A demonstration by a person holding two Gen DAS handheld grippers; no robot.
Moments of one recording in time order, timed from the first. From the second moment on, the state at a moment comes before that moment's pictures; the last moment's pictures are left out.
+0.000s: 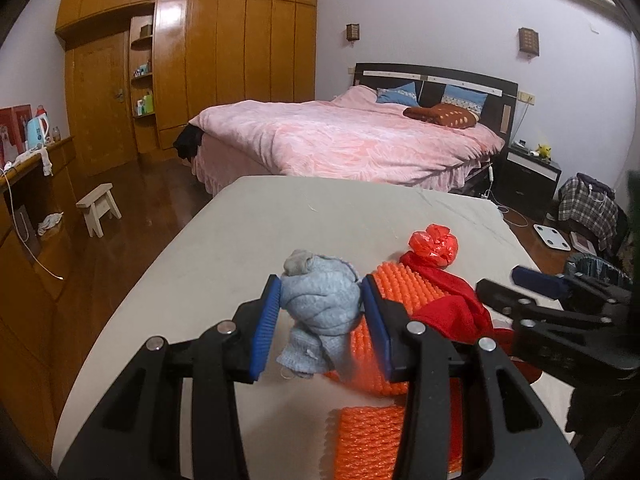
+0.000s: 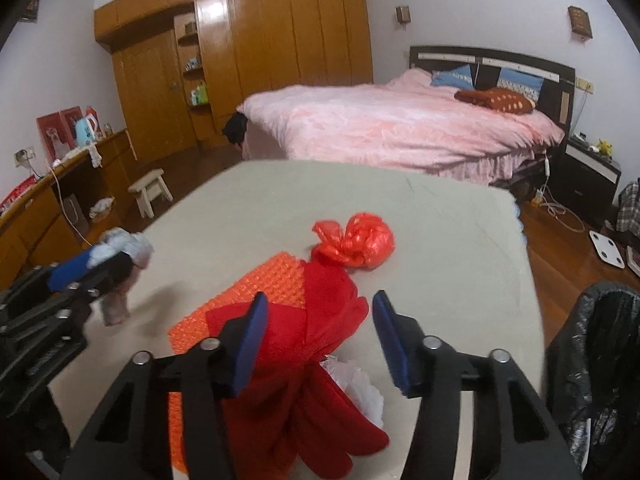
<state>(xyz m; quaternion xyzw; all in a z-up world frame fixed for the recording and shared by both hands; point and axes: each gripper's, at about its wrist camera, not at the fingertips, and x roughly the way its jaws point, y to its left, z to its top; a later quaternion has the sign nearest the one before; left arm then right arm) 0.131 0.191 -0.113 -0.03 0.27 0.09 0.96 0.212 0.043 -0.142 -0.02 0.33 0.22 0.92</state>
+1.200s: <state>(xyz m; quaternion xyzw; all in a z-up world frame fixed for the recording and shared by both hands) 0.126 0.151 -0.088 -0.03 0.25 0.04 0.97 0.202 -0.025 -0.083 0.03 0.30 0.24 0.92</state>
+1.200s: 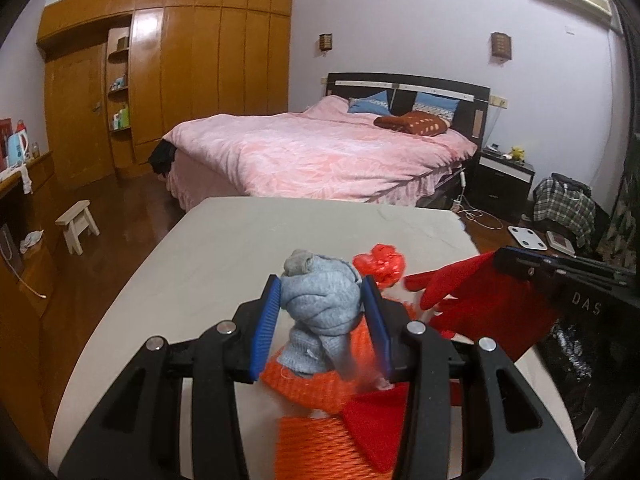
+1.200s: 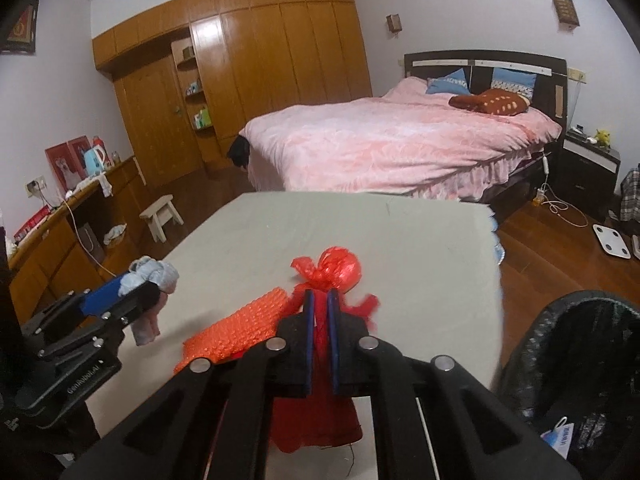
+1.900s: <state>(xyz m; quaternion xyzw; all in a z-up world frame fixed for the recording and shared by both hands) 0.153 0.064 -0.071 -0.01 0.24 -0.05 0.97 0.195 -0.124 -0.043 0.05 0.26 0.17 0.95</state>
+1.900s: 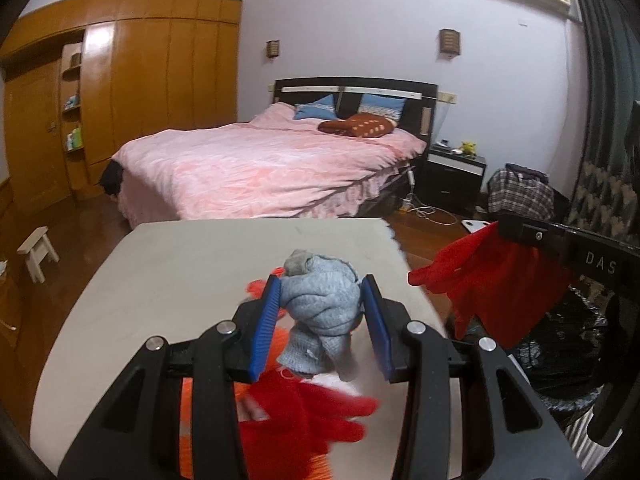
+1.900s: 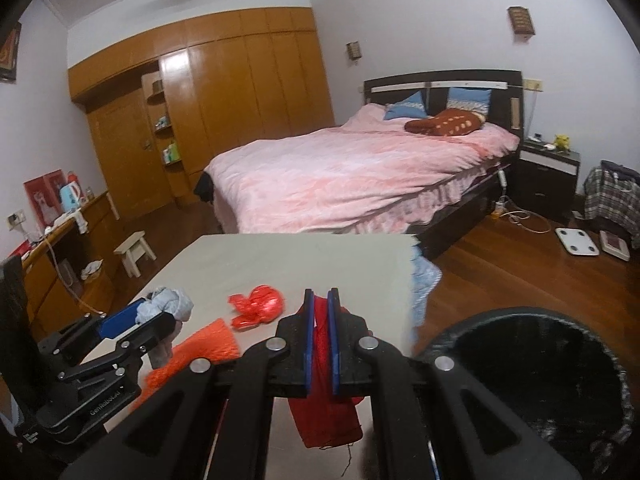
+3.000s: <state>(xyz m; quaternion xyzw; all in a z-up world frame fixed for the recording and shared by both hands) 0.180 -0.122 -0.096 0.02 0.26 -0.24 0.94 0.159 -0.298 -0.071 0.06 0.27 -0.04 0.96</state>
